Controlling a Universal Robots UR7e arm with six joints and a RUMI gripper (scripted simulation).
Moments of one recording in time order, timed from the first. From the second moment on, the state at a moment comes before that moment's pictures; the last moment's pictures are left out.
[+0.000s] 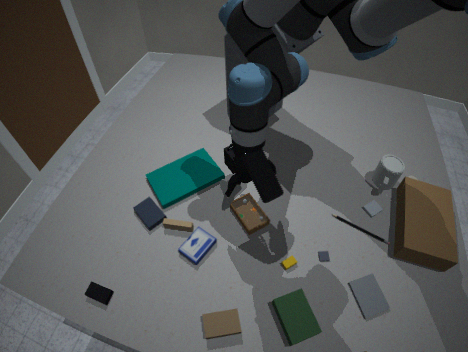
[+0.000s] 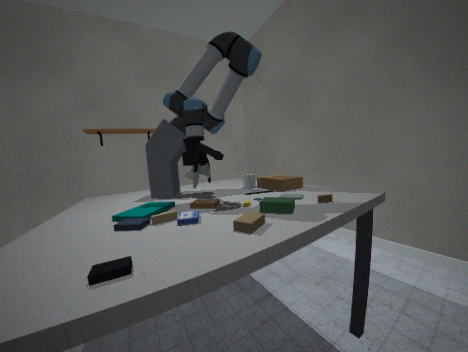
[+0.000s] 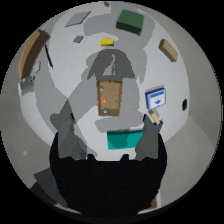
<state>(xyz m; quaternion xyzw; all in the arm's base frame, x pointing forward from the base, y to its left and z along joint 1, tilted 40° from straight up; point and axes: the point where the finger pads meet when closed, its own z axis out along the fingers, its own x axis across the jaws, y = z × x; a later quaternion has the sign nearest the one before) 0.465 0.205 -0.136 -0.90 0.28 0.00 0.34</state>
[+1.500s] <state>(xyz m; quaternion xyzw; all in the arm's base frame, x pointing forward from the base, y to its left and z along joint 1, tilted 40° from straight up) 0.465 0.205 -0.136 -0.90 0.28 0.00 0.34</state>
